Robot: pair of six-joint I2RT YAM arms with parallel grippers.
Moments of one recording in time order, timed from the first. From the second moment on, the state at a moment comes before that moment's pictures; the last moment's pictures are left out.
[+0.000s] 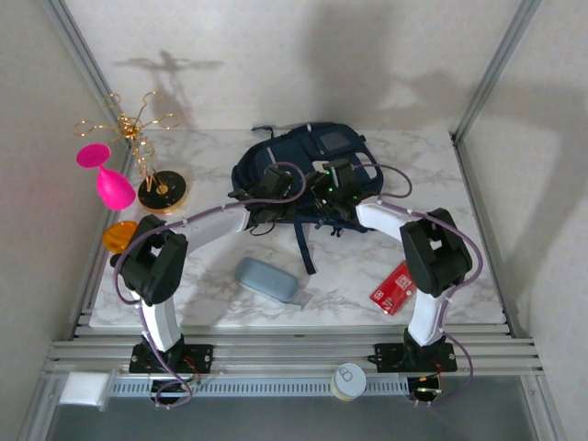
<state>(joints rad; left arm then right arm) -0.62 1.83 1.30 -0.34 -0.03 -0.57 0.52 1.89 1.22 0.00 -0.12 1.26</state>
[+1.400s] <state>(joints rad) -0.61 1.69 1.14 -0.20 0.04 -0.48 0.57 1.64 1.02 0.01 -0.07 1.20</state>
